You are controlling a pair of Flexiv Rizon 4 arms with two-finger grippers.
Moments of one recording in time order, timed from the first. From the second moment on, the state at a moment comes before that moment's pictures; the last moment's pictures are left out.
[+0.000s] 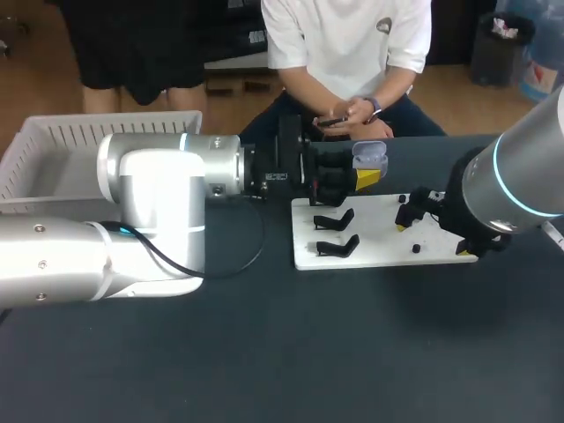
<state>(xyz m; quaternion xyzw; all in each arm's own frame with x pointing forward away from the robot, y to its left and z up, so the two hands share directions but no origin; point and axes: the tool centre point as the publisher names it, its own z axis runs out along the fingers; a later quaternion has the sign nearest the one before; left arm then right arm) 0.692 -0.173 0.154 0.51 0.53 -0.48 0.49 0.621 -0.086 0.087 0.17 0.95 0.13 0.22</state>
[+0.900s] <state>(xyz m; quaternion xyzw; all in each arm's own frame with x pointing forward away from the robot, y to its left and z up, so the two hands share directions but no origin) 0.682 -0.135 0.173 0.52 0.52 -0.46 0.50 0.676 -0.087 0.054 0.12 0.97 0.13 0.17</state>
